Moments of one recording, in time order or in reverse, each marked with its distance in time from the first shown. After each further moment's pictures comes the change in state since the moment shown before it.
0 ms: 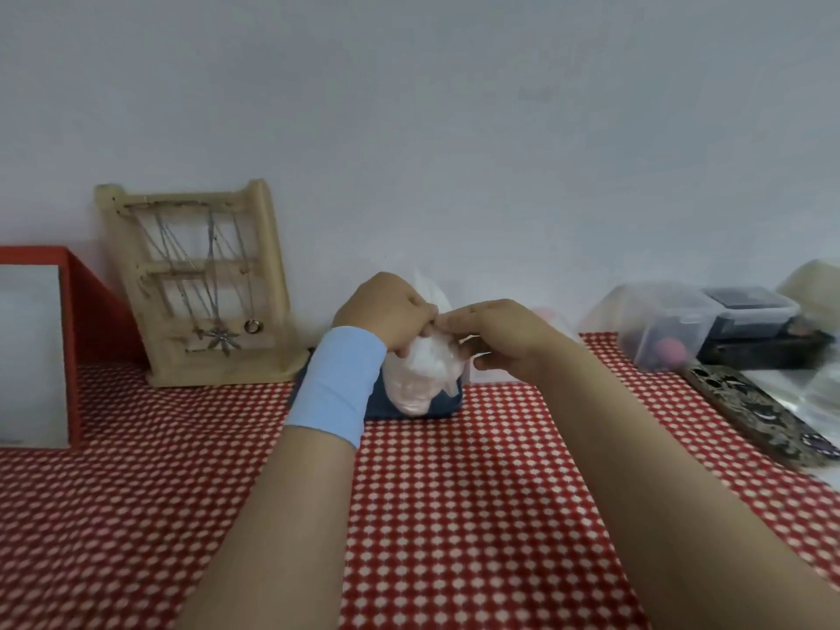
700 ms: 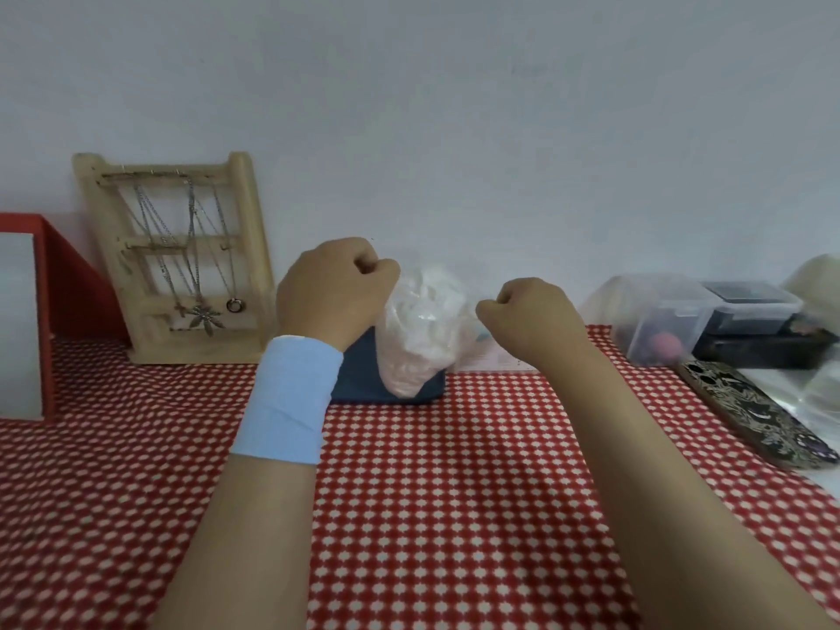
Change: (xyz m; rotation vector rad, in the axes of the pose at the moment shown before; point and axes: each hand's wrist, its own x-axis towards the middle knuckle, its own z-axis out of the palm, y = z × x) left_hand -0.026 -0.004 0.004 0.053 0.517 0.118; right_hand -0.015 0.012 -0.030 -0.800 0.463 -0.118
